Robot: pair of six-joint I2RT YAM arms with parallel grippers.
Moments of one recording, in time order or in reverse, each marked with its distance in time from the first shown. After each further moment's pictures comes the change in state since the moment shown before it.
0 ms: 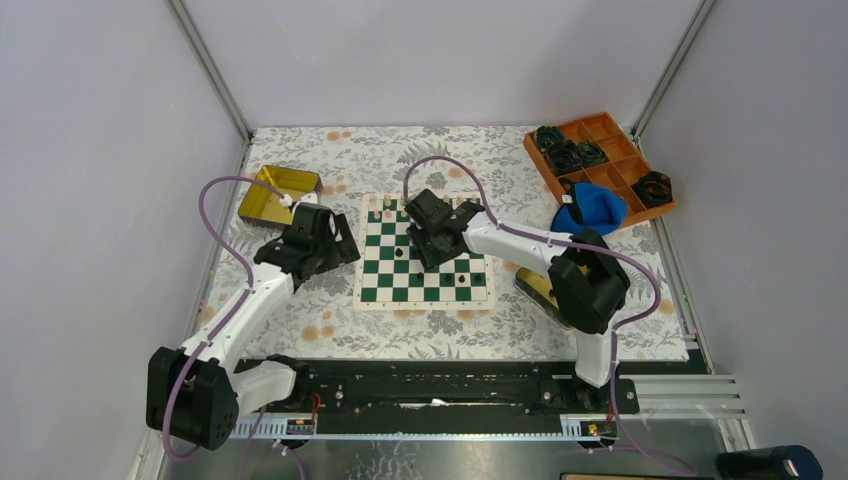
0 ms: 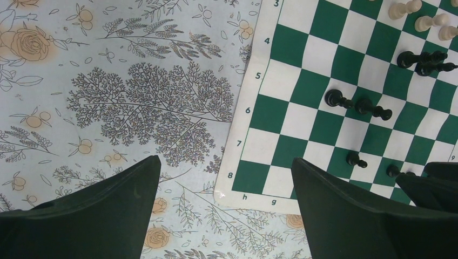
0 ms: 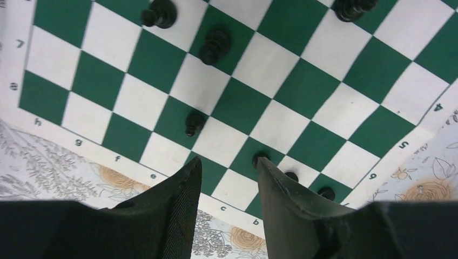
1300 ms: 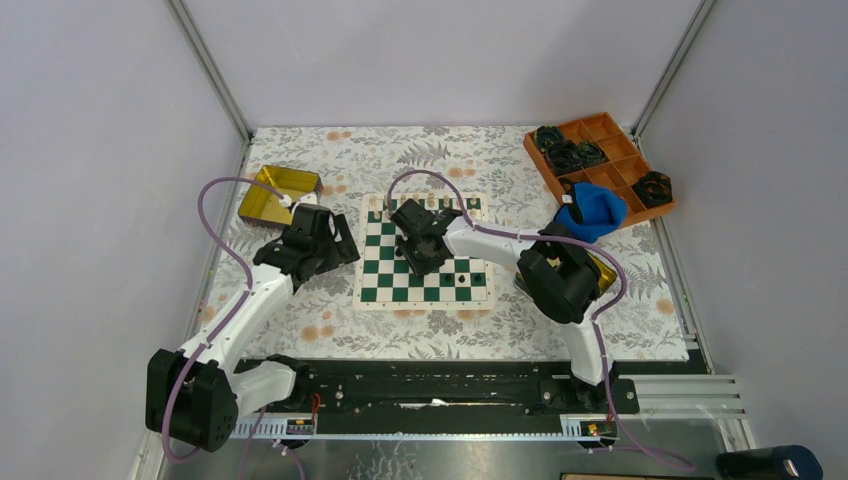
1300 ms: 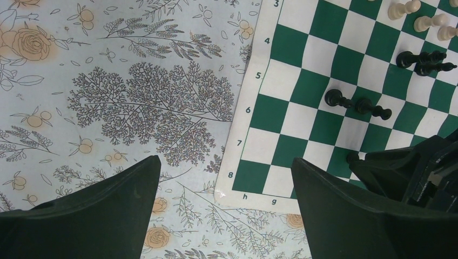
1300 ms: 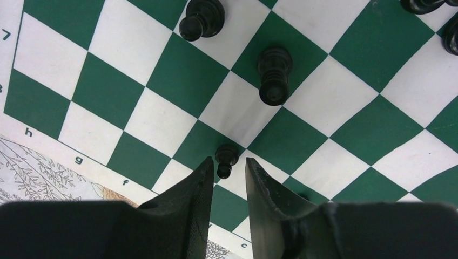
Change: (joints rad) left arm 0.000 -0.009 -0.005 0.001 -0.001 0.000; right arm 0.034 0.154 0.076 0.031 -0.087 -0.045
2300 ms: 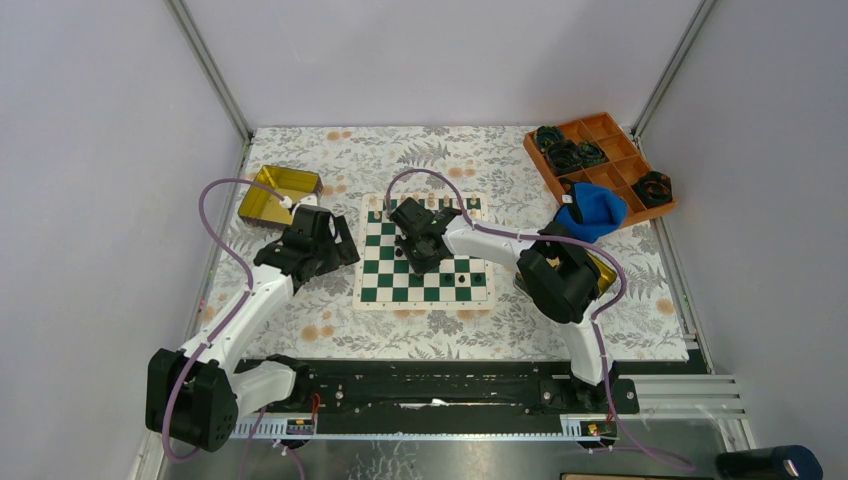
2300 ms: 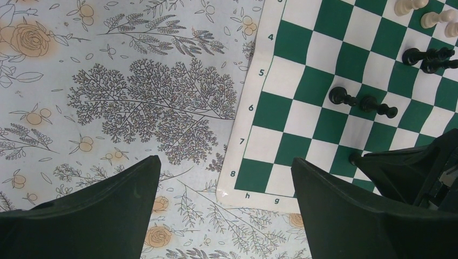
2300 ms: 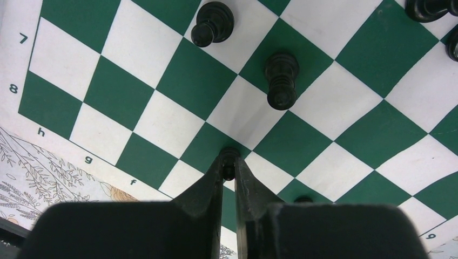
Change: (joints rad) left arm 0.000 0.000 -0.011 0.002 0.000 0.000; right arm 0.000 0.008 0.017 0.000 -0.014 0.000
